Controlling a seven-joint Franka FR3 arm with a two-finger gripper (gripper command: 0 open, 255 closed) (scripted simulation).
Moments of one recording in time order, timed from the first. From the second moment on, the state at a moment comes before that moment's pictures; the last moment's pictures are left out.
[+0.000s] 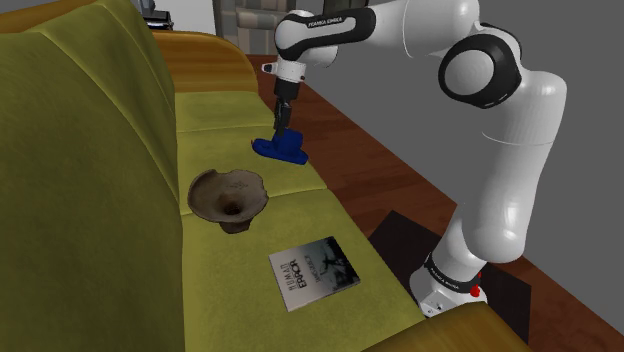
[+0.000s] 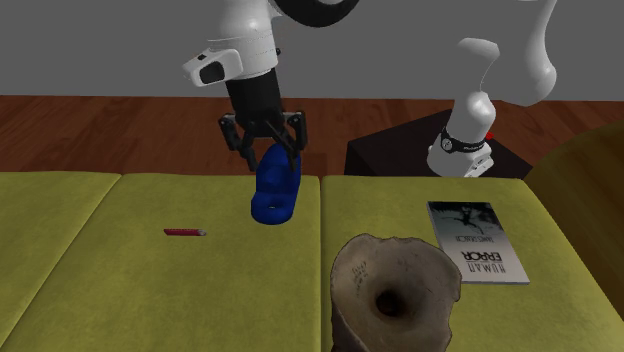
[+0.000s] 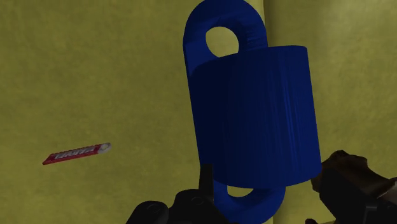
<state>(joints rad) 0.19 0.23 -0.21 -1.66 0.32 1.84 -1.03</state>
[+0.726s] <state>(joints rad) 0.19 0.23 -0.21 -1.52 0.31 1.71 -0.99</state>
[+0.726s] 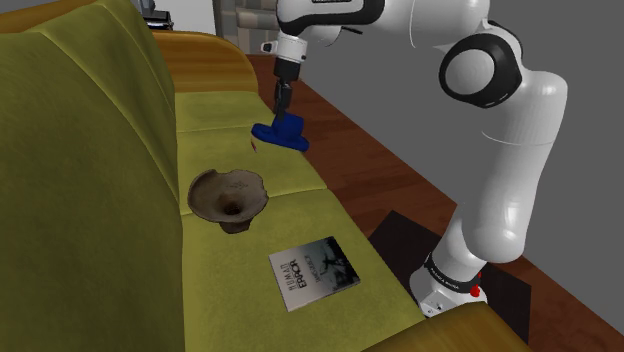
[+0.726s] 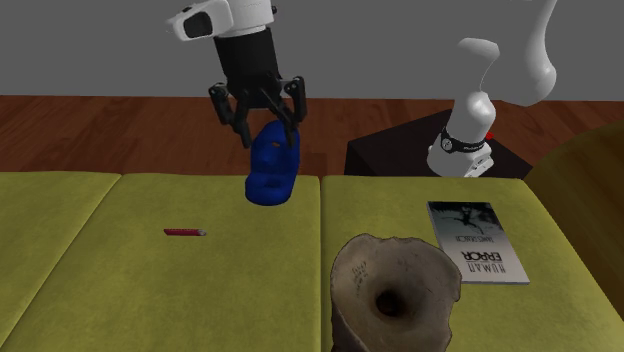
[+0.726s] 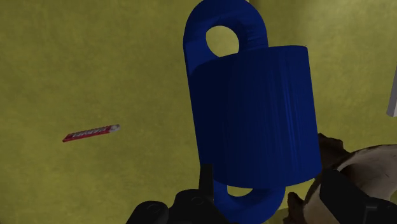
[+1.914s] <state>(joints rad) 0.22 0.24 -0.19 -1.30 0.30 1.52 -0.88</state>
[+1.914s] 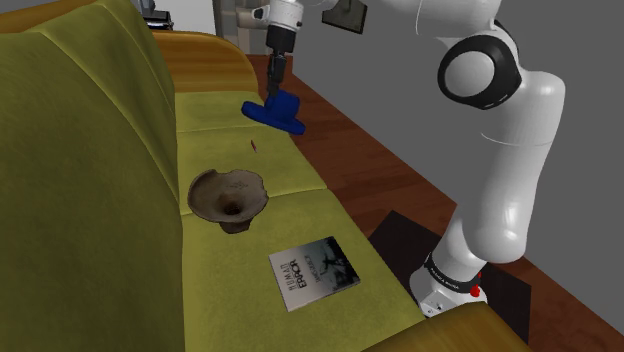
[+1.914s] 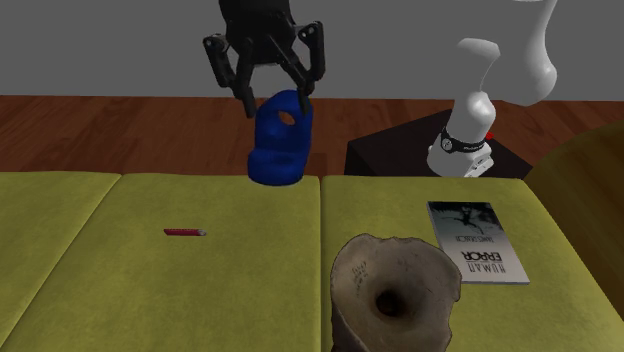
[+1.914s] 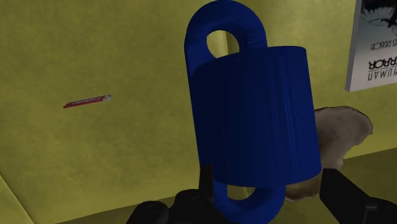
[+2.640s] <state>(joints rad) 0.37 0.25 -0.10 -1.25 0.28 1.54 -0.64</state>
